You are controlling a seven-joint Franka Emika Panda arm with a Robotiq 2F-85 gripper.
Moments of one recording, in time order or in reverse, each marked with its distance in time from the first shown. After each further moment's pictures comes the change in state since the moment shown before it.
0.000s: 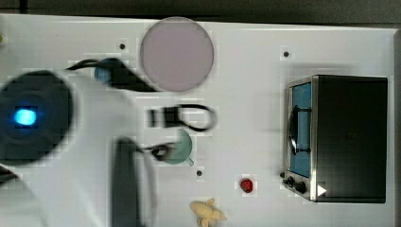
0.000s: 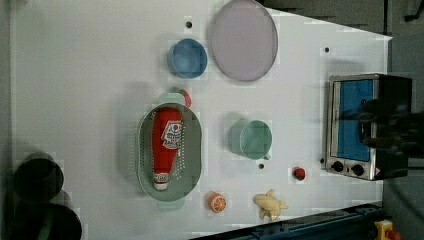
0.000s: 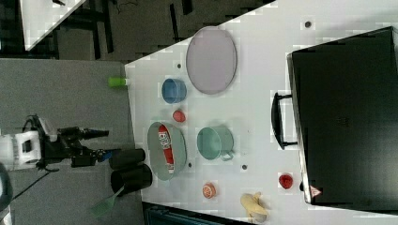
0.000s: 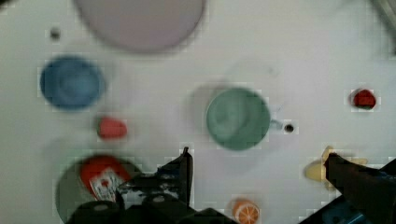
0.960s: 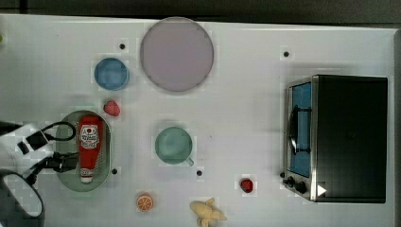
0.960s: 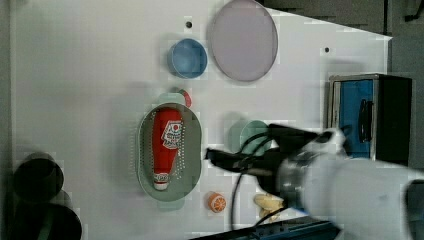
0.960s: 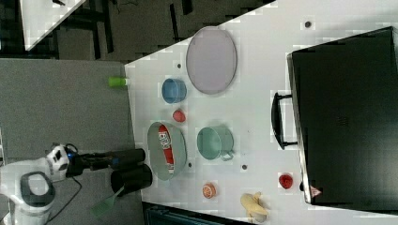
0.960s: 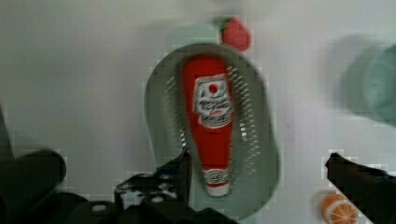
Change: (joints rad) arm 0.029 0.133 0.396 -0.198 -0.001 0.420 0.005
